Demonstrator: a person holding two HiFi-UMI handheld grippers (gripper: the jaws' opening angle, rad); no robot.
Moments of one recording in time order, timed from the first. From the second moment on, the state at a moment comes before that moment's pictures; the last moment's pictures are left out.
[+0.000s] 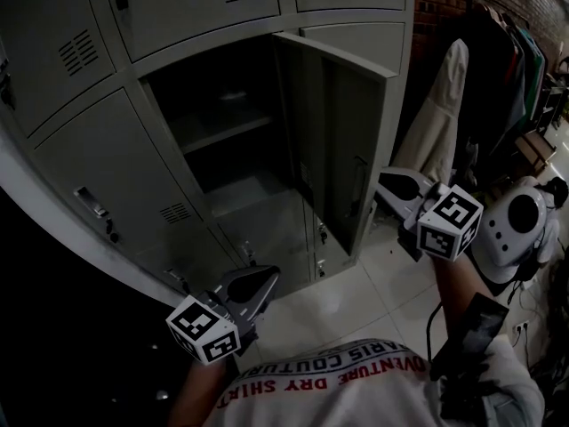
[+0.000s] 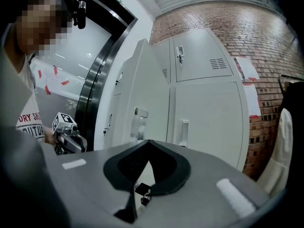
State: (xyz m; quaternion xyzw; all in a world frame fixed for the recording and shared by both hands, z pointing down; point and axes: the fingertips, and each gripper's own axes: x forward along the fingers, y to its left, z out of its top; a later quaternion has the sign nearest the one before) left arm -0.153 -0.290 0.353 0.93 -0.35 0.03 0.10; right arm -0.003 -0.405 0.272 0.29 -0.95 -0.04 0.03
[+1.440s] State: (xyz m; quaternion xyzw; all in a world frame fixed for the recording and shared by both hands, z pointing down) left arm -0.266 -0.300 0.366 0.89 -0.44 0.01 0.12; right arm -0.303 -0.445 0.302 0.15 -0.98 -0.13 0.08
